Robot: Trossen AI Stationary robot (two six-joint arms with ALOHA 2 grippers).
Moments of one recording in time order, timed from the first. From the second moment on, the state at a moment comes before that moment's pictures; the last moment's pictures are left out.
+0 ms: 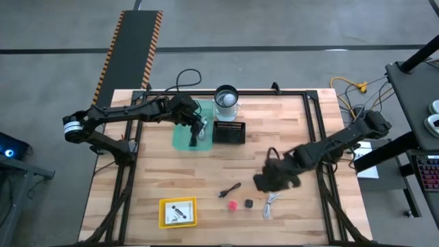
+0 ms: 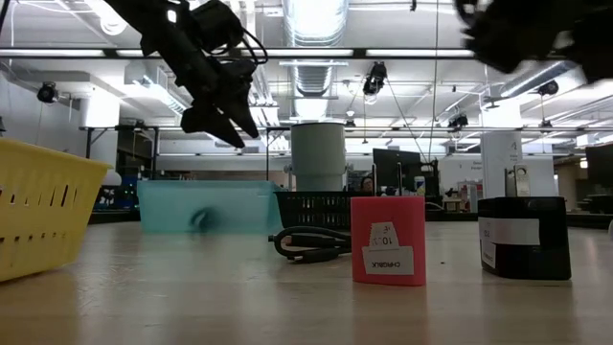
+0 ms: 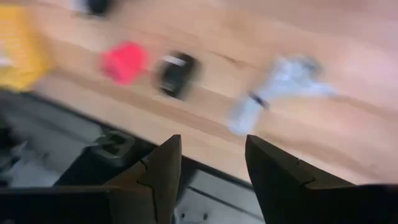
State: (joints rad) left arm 0.39 1.33 0.96 -0.42 0.03 -0.38; right arm 0.40 1.41 1.01 -0.71 -0.24 1.86
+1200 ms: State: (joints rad) left arm 0.39 1.33 0.96 -0.43 0.03 -0.38; right arm 0.52 1.79 1.00 -0.63 -0.24 2.02
